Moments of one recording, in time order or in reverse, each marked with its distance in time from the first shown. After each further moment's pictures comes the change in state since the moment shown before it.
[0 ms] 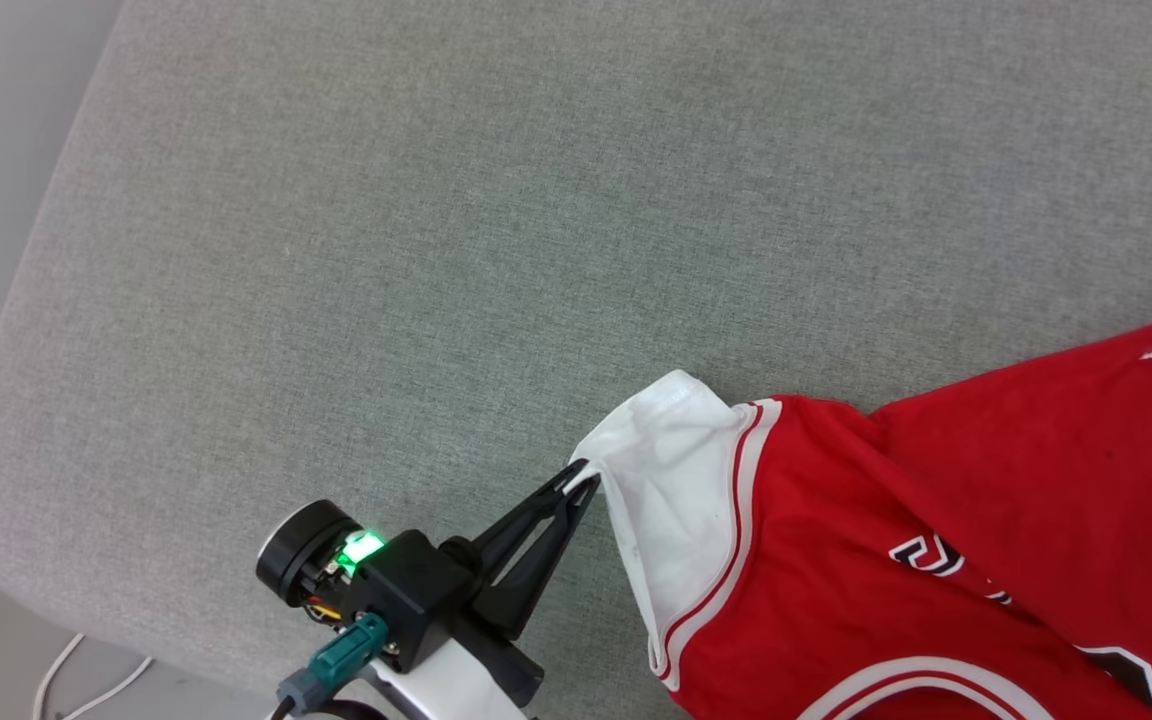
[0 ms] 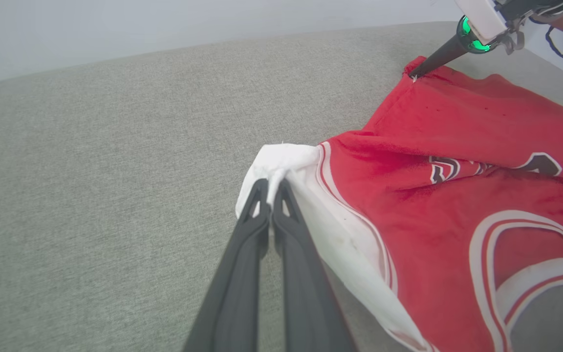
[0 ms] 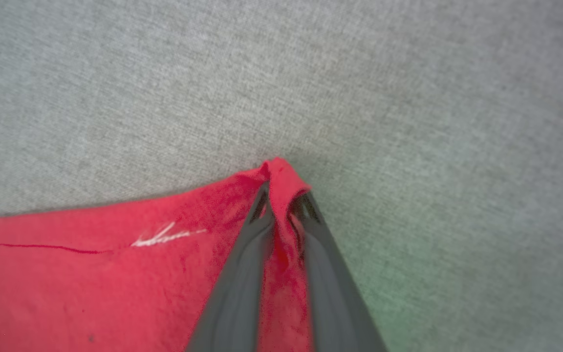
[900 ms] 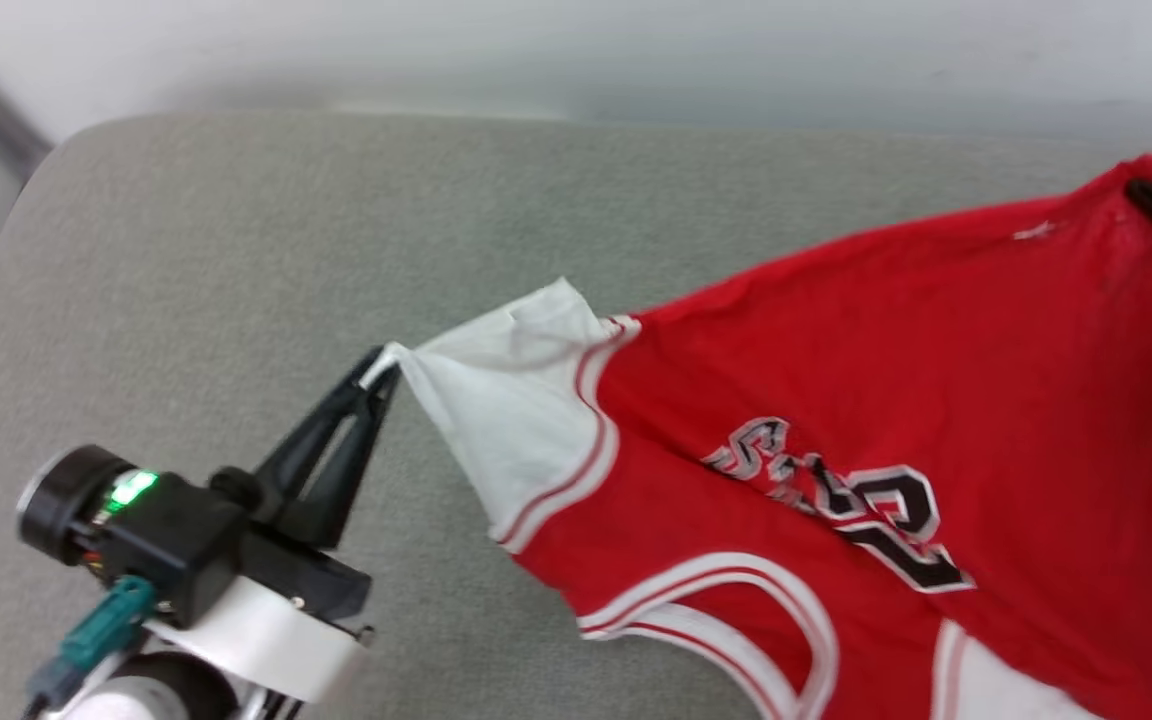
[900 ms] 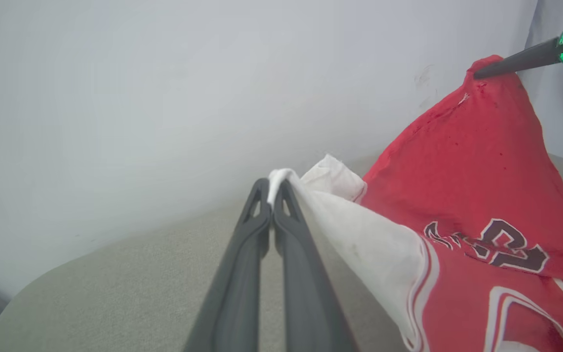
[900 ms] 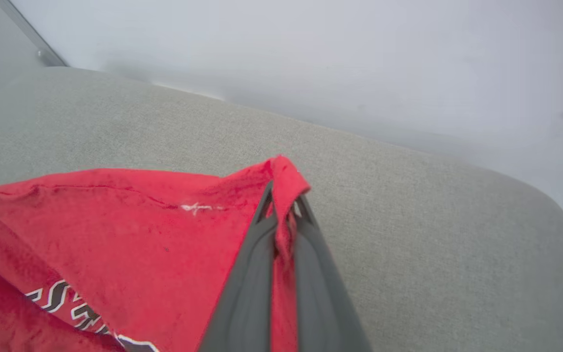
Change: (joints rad) left arm 0.024 0.157 0.218 -0.127 -0.037 0.099 -0.001; right arm -0.053 0.021 0.066 -0.103 0.171 0.000 -0.356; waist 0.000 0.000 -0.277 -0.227
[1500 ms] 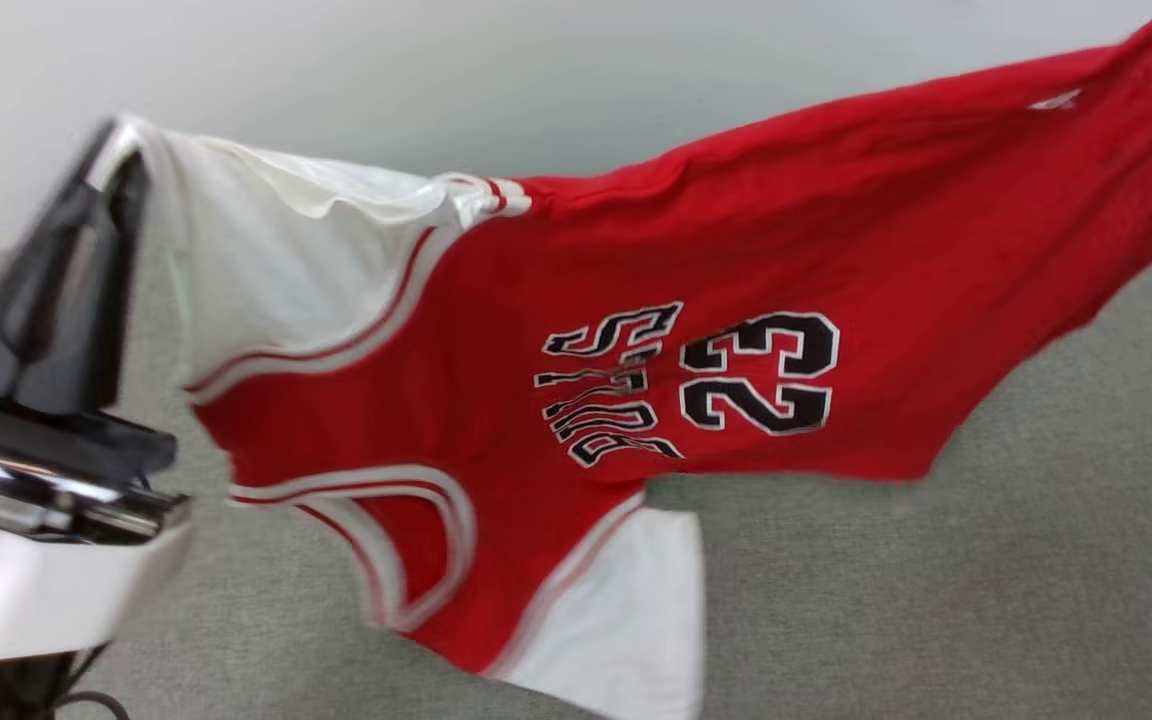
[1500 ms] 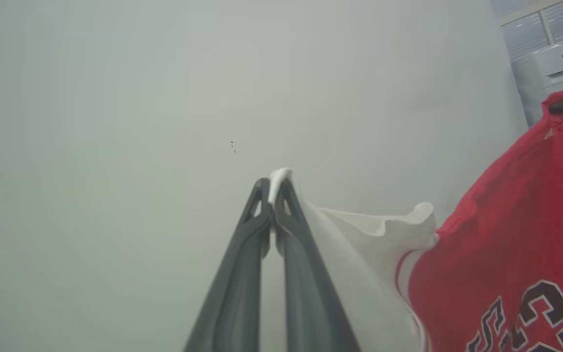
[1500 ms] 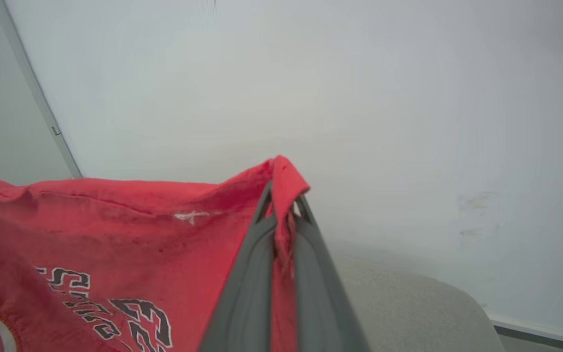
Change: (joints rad) left arm -0.120 0.114 0.240 -0.152 0.001 0.050 -0.024; right arm 0.008 0.088 -0.116 -0.318 0.031 0.000 -0.065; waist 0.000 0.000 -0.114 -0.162
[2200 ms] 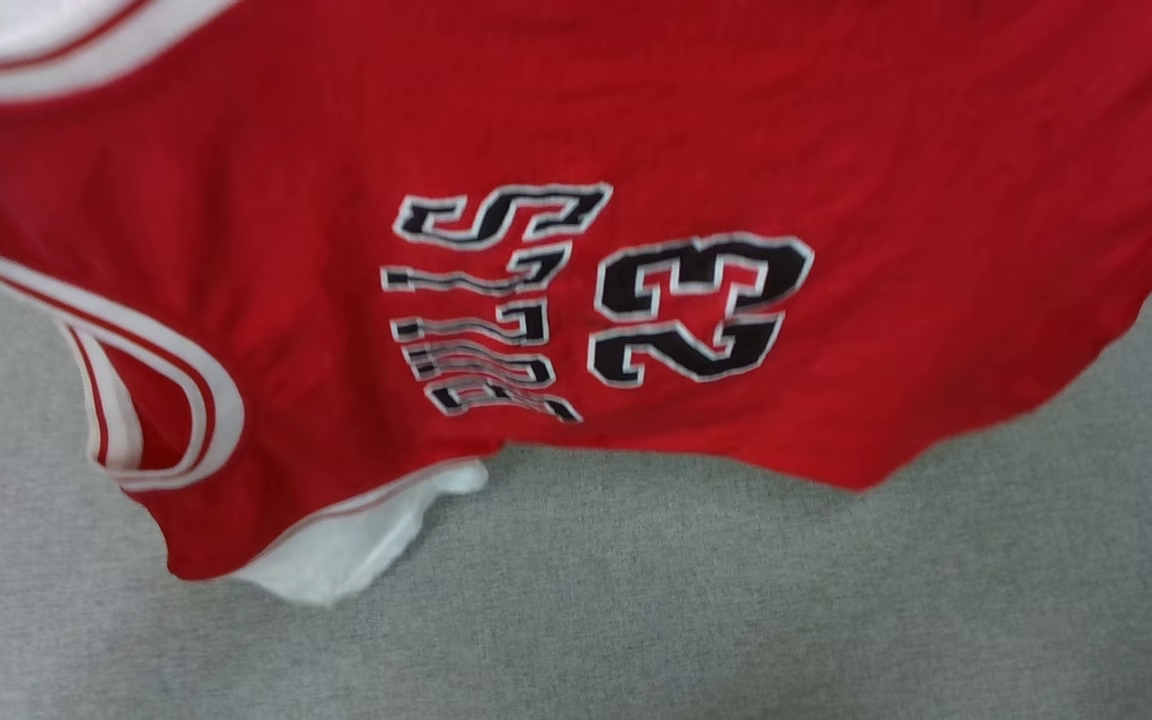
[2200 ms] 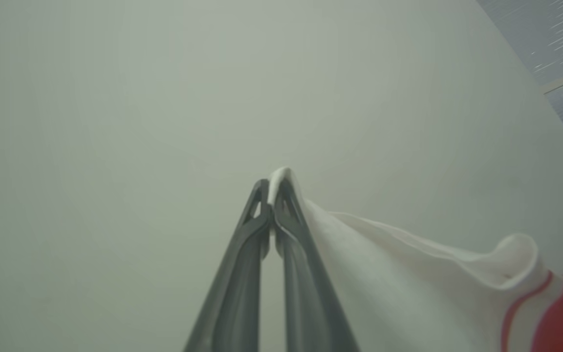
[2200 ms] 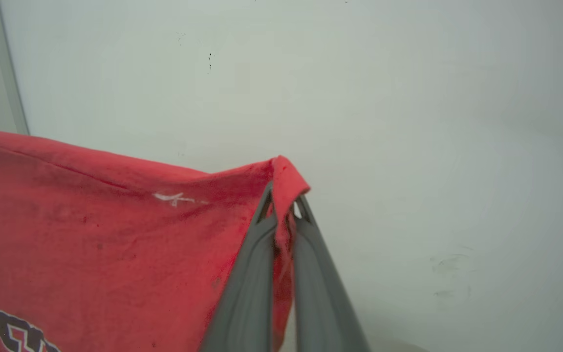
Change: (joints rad) left arm -0.428 0.061 0.136 0.046 -0.052 0.006 0.045; right arm -0.145 0.028 -0.030 -0.132 -0.025 0.000 -0.045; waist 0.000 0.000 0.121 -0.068
